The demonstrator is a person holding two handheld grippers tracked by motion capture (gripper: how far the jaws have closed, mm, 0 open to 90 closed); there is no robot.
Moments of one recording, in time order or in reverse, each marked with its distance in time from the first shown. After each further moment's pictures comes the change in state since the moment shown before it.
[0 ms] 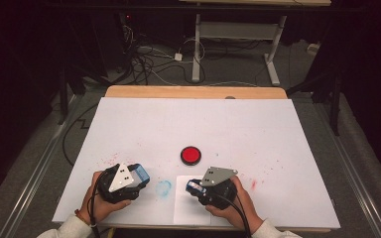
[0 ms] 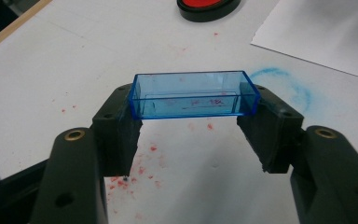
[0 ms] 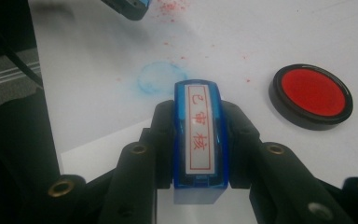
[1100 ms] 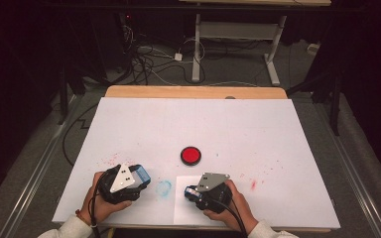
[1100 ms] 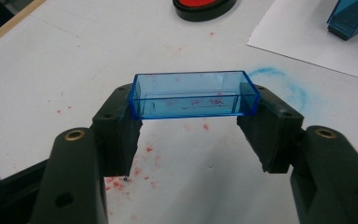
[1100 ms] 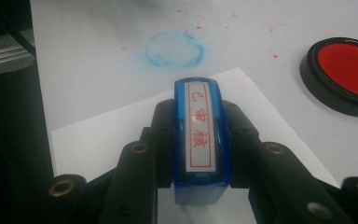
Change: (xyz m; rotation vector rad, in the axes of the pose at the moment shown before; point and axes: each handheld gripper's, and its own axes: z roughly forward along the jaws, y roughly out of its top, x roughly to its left) left arm -0.002 0.001 0.001 0.009 -0.008 0.006; right arm 0.004 -0.014 0.020 0.054 0.032 -0.032
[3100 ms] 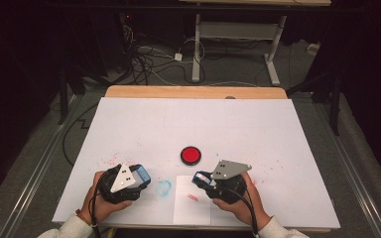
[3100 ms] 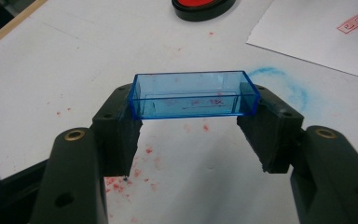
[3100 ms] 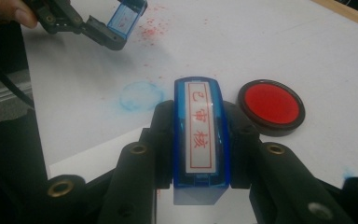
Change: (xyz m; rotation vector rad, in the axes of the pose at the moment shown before) left arm 0.000 0.001 0.001 0.000 0.001 0.009; right arm -0.019 0.014 -0.046 -0.132 -0.078 0.060
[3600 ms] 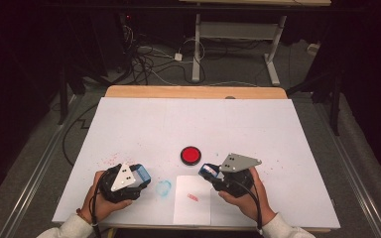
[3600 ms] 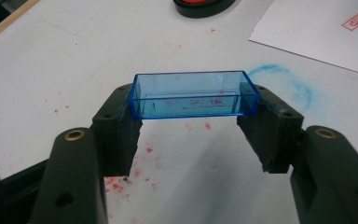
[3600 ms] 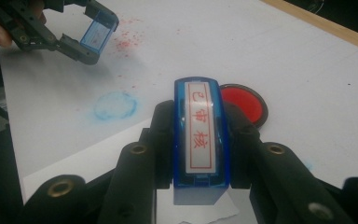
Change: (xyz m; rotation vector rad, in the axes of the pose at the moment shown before) left arm 0.003 -0.002 0.003 0.001 -0.006 -0.011; right arm -0.017 0.000 -0.010 -0.040 -0.057 0.048
